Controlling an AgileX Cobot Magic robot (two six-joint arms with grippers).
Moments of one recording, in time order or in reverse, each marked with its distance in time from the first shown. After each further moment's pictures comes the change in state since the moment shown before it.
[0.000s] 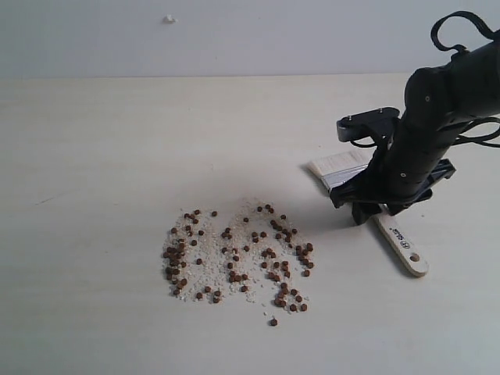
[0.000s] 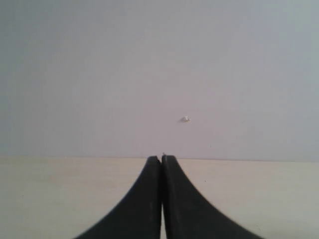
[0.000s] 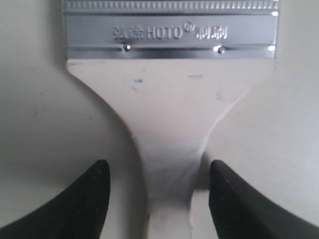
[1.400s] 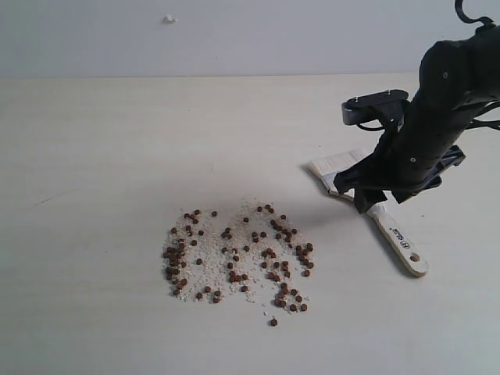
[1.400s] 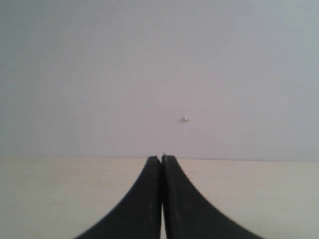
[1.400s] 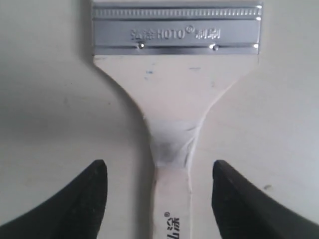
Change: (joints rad) left arm 0.000 0.000 0.000 0.000 0.000 0.000; right arm 0.000 -0.088 0.002 0.033 0.071 -0.020
